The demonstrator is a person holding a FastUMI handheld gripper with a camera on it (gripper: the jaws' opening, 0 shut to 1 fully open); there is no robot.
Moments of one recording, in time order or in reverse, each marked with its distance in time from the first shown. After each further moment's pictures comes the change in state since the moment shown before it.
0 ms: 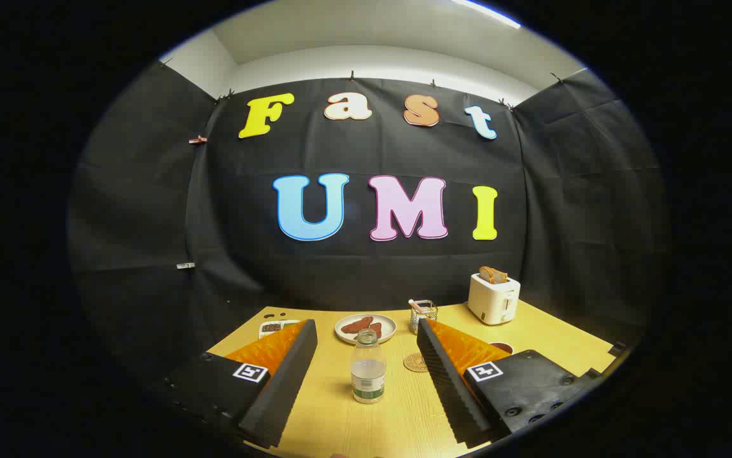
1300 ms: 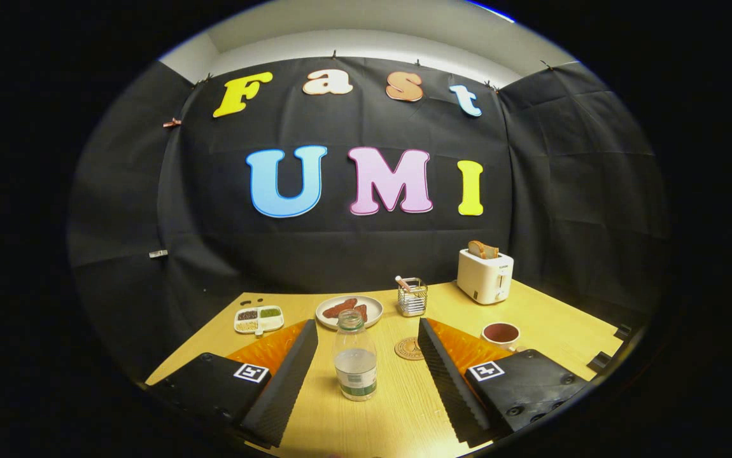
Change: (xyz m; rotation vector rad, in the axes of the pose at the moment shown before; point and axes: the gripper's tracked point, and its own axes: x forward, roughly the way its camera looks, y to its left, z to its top) arm 0.055 -0.008 -0.064 0.004 0.095 -0.092
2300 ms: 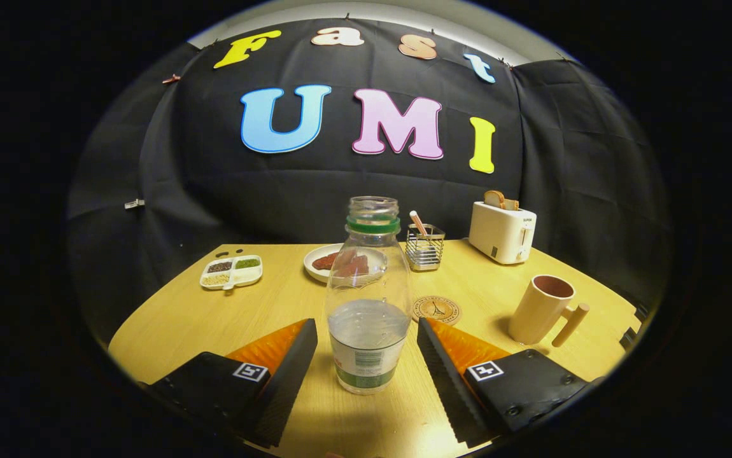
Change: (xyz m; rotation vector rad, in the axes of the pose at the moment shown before) arm 0.090 0.017 -0.122 -0.048 0.142 -0.056
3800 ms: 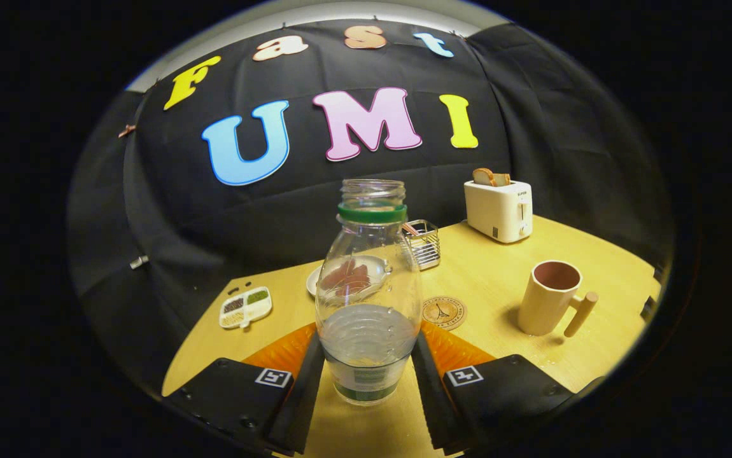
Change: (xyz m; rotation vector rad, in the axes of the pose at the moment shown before) arm 0.008 -0.018 0.047 0.314 0.045 0.052
